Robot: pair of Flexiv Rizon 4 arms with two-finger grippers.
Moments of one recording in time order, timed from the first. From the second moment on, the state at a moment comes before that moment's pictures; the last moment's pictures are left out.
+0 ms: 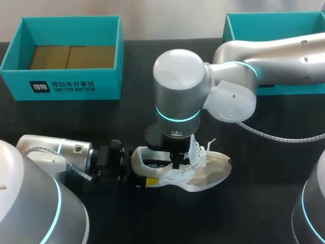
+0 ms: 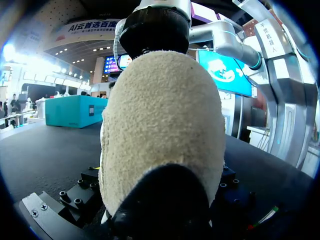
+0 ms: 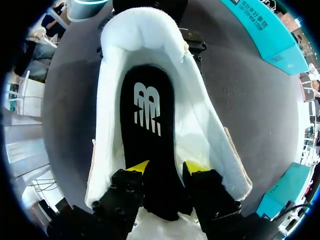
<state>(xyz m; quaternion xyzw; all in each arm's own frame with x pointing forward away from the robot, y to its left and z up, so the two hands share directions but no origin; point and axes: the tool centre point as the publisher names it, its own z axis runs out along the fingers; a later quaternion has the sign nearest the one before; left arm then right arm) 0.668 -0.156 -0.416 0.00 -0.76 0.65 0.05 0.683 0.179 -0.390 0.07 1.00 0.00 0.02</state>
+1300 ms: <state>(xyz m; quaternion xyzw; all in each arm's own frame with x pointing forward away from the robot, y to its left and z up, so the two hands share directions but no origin) 0.665 -0.155 -0.416 -0.01 -0.76 0.65 0.05 0.658 0.182 -0.407 0.03 0.99 0.06 -0.14</state>
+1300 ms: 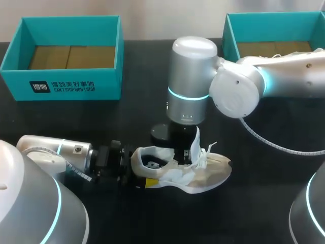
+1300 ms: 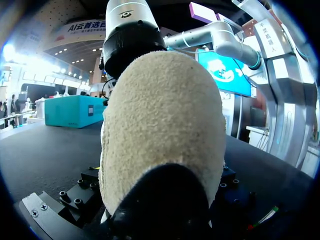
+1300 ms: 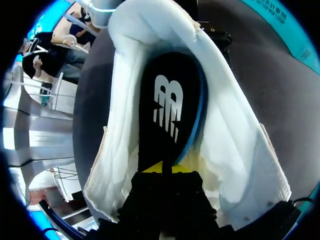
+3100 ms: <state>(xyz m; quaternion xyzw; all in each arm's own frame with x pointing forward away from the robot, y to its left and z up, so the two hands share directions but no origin) 0.666 -0.155 -0.416 0.00 -0.76 0.65 0.05 0.675 0.219 -0.322 -0.26 0.93 0.23 -0.12</state>
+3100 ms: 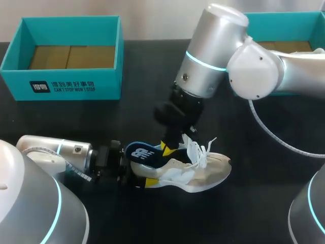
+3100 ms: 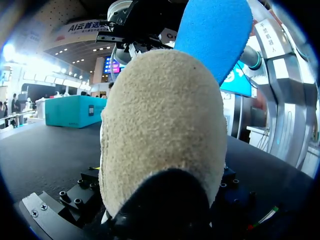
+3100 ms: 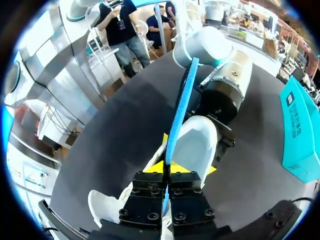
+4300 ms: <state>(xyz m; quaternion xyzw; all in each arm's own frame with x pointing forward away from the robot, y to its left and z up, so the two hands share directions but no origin) 0.666 -0.155 -0.416 0.00 -0.76 0.65 0.05 0.680 0.208 -0.285 -0.11 0.96 0.23 -0.12</state>
